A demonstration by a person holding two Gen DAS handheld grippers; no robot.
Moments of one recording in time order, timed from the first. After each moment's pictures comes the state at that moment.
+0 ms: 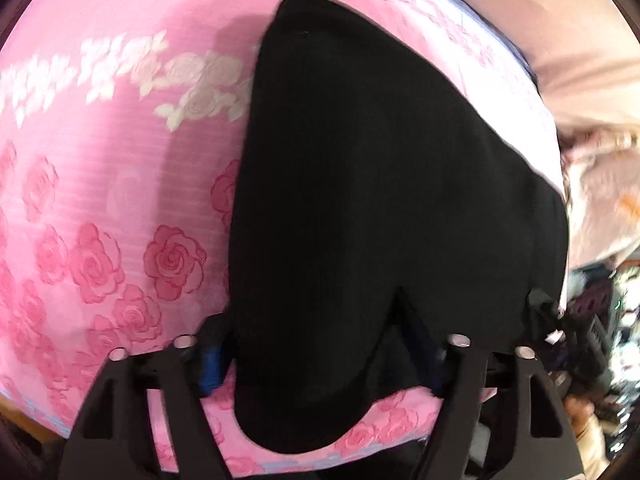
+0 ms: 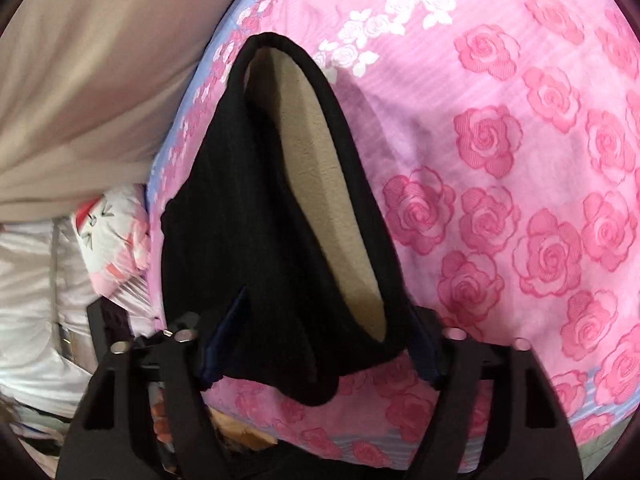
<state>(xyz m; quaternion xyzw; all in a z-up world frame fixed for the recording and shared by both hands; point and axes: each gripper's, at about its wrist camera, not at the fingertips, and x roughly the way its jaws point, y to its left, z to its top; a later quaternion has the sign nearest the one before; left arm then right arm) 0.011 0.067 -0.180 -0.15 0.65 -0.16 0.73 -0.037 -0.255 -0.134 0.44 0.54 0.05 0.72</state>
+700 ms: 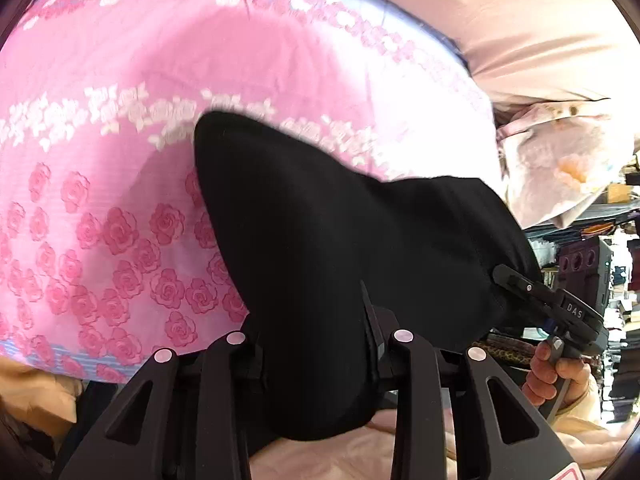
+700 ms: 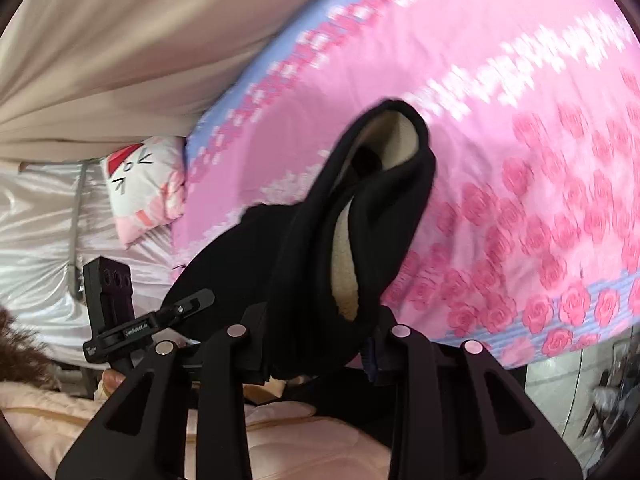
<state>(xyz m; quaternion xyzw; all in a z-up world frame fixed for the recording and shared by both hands) -0.020 0.106 -0.048 -0.14 0.65 -0.24 0.71 -0.040 -0.237 0.011 0.39 0.56 0.12 0.72</state>
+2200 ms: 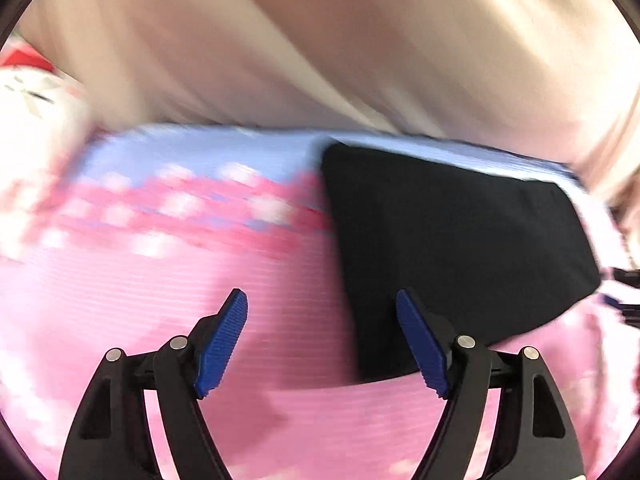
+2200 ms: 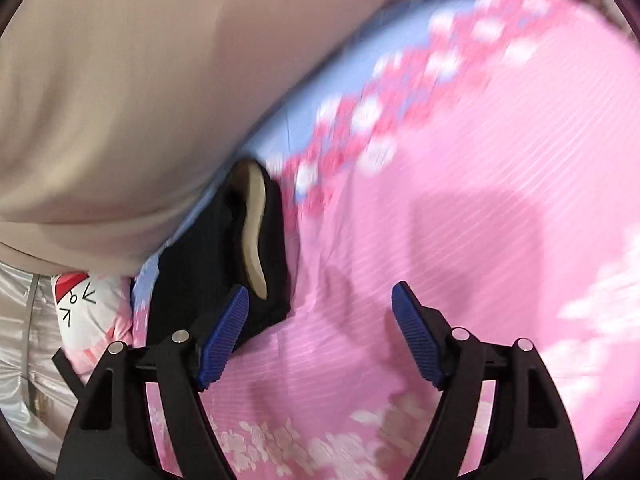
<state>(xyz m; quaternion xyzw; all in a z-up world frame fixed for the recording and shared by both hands) 0.194 0.123 -0.095 0.02 0.39 -0.07 0.92 0.152 -0.332 -0.082 0.38 0.42 -0.02 0.83</state>
